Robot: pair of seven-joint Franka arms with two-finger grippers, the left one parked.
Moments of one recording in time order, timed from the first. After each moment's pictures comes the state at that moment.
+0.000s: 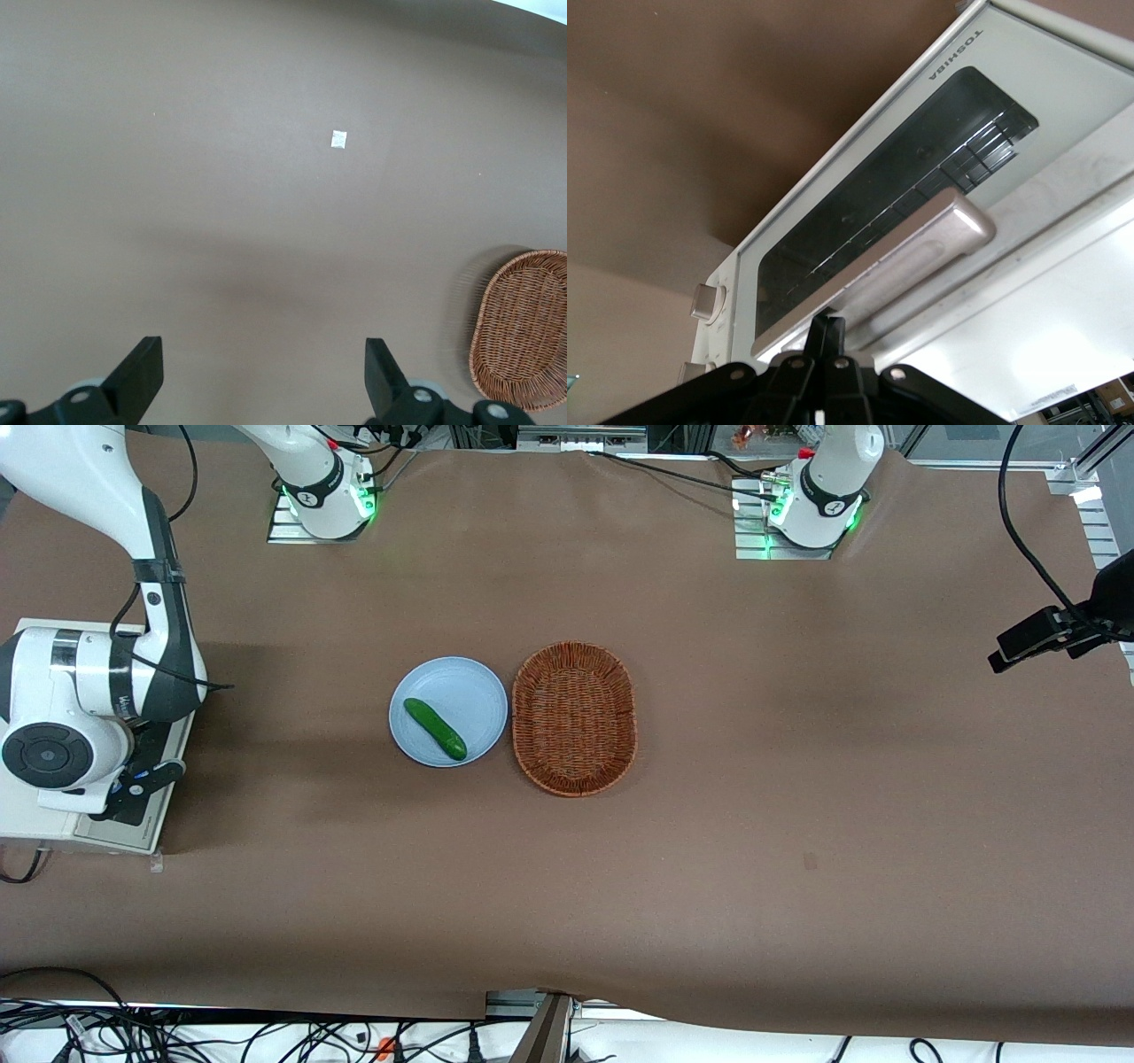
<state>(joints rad) 0.16 0.52 -0.27 -1.58 -0.44 1.74 -0.60</state>
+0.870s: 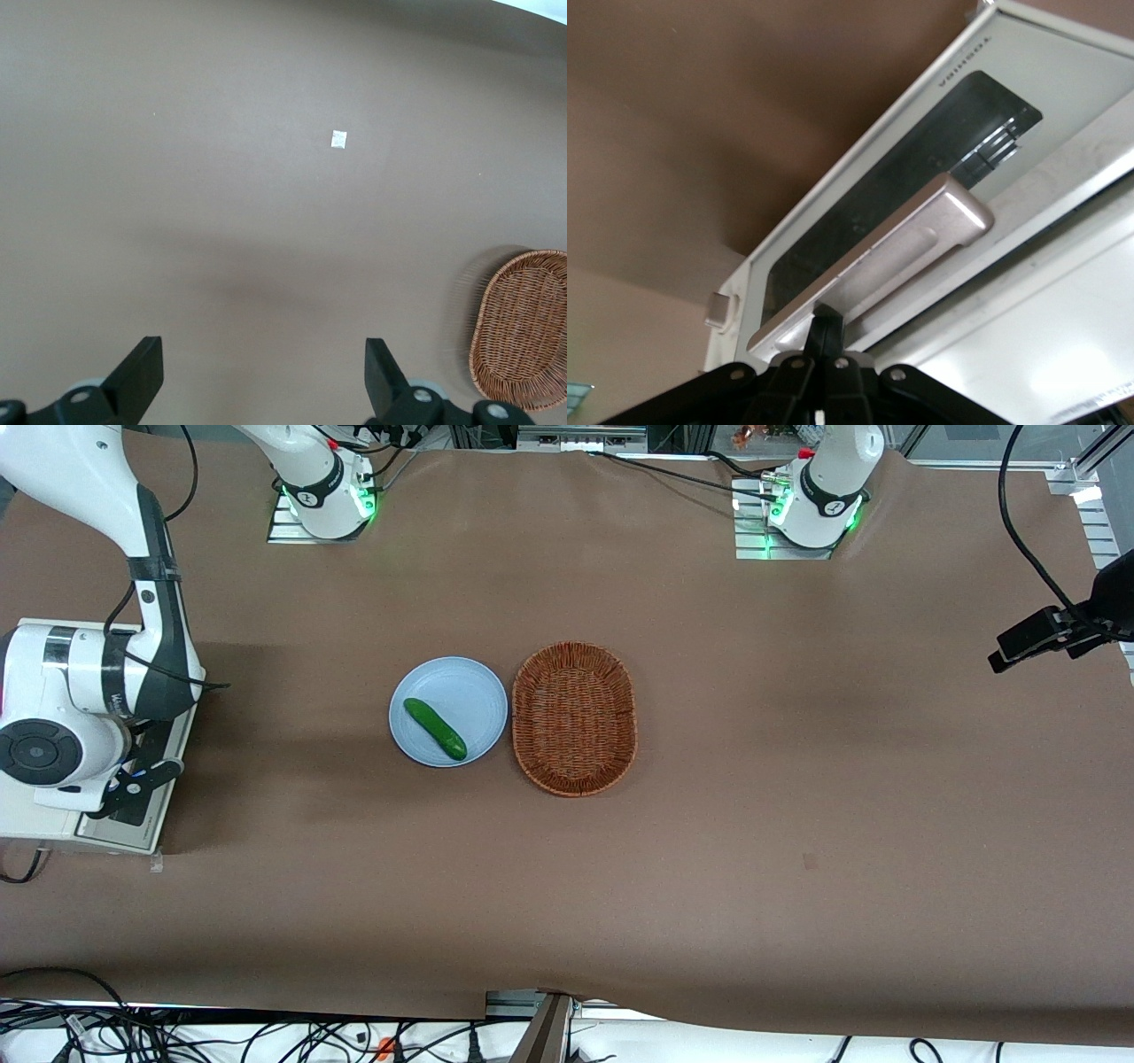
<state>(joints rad) 0.16 0.50 -0.27 -1.59 -0.38 1.76 -0.60</state>
